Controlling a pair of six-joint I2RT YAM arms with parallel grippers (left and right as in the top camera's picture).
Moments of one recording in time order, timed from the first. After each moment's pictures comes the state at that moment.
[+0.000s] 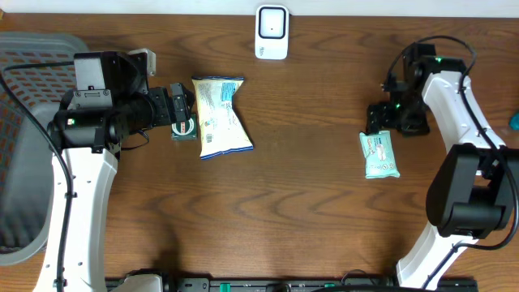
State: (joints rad) left arm 0.04 1.36 1.34 -0.89 0.36 -0.15; right arm -0.06 1.98 1.55 -1.17 -0.08 -0.05
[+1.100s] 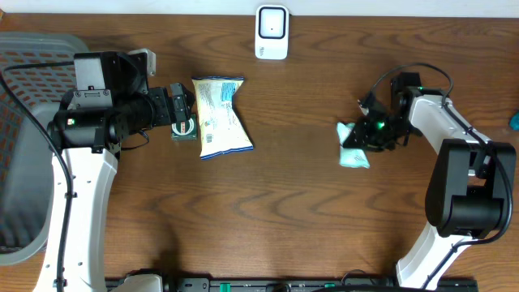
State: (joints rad) left arm 0.04 1.36 1.34 -0.89 0.36 -0.15; right arm -0.05 1.98 1.30 -0.90 -0.59 -0.05
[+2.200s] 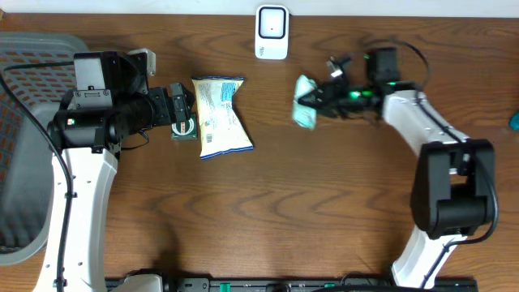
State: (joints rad) left arm 0.04 1.36 1.34 -0.89 0.36 -0.15; right arm 0.15 1.98 1.35 -0.28 -0.97 0.53
